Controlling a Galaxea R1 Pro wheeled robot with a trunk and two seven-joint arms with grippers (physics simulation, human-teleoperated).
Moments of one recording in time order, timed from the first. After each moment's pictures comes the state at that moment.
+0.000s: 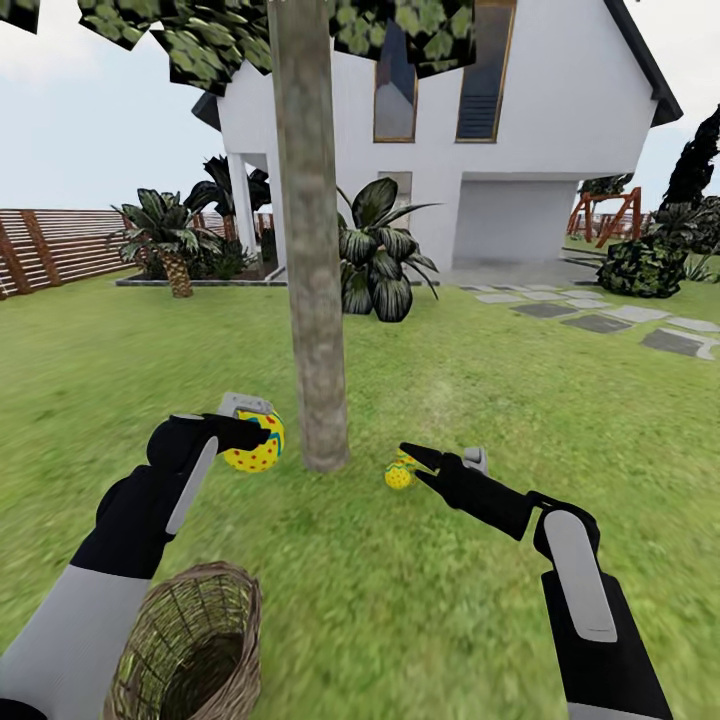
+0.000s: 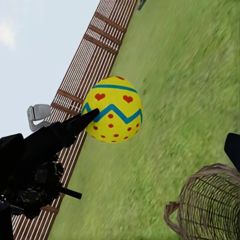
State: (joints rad) left arm -0.77 0.12 -0.20 -1.40 0.08 1.04 0.04; right arm -0.43 0.09 -0.14 -1.58 -1.01 1.04 0.10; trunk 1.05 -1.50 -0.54
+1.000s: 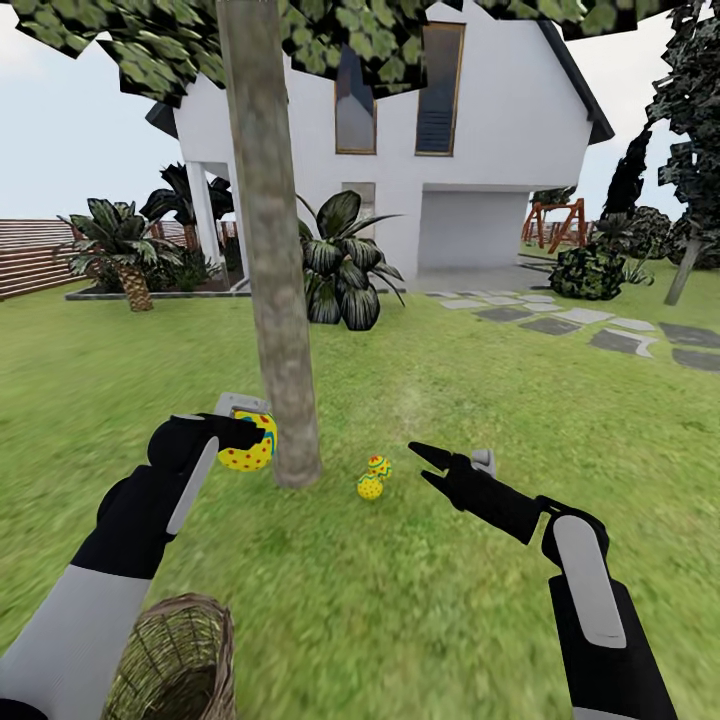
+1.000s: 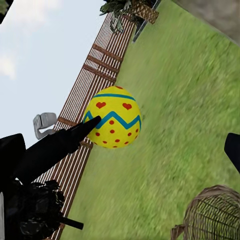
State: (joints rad) left arm -0.77 0.12 -0.20 -1.40 0.08 1.04 0.09; right arm -0.41 0.09 -0.18 -1.58 -1.04 1.04 0.11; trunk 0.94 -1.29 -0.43
